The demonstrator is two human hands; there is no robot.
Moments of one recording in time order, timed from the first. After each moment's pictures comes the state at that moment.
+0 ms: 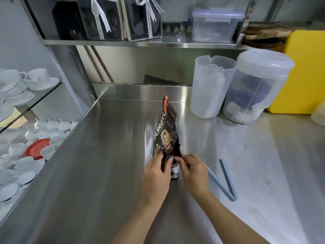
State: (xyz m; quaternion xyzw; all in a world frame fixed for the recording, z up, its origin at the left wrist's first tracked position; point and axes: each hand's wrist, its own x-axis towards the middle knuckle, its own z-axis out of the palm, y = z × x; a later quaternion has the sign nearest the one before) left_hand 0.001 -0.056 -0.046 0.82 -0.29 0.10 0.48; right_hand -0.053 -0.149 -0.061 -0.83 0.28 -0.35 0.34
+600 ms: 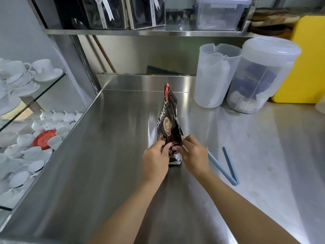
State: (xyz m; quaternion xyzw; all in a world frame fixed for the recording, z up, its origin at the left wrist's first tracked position) left_hand 0.018 -0.048 -0.050 0.80 -0.24 0.03 0.54; right_hand -0.043 -0.150 -0.060 -0.89 0.23 -0.31 0.26
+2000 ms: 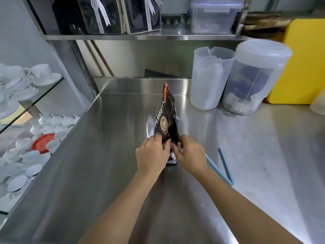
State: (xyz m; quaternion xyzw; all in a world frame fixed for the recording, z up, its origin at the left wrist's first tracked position) left_hand 0.018 -0.057 -0.026 0.89 -0.33 0.17 0.25; right_hand -0.045 -0.158 -0.051 -0.91 0.23 -0.29 0.19
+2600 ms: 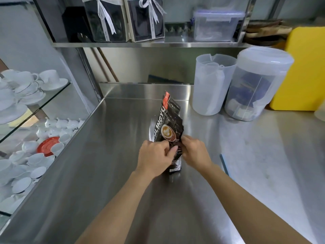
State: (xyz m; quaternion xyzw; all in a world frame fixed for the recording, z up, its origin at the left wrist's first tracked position) left_hand 0.028 -0.053 -0.013 0.86 -0.43 0.06 0.28; right_hand -0.043 -0.176 -0.028 -0.92 0.12 -0.27 0.24
